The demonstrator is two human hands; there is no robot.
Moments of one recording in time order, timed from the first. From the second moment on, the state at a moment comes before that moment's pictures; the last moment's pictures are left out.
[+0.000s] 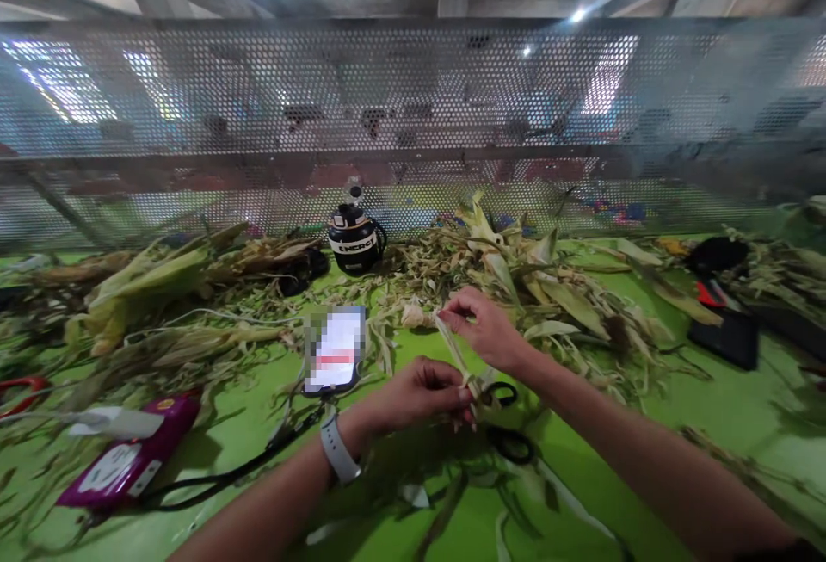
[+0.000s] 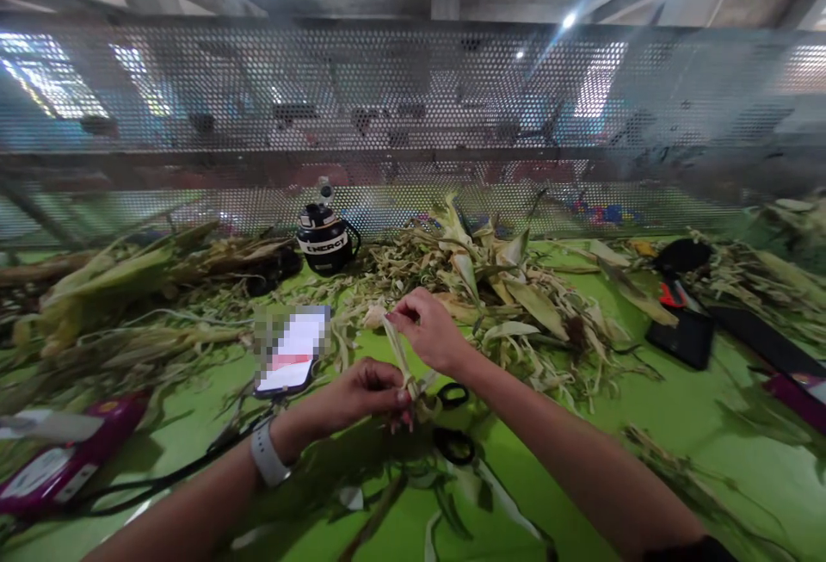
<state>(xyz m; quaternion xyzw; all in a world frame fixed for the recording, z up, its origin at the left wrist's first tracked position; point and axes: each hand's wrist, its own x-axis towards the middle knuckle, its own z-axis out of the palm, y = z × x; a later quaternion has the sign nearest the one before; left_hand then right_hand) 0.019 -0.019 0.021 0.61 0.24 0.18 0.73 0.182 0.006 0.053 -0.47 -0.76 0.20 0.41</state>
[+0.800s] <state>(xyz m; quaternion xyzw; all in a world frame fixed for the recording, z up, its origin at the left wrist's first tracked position) 0.020 -0.017 0.015 0.62 0.29 0.21 0.70 0.184 0.006 0.049 -0.45 -0.76 0.28 0.38</state>
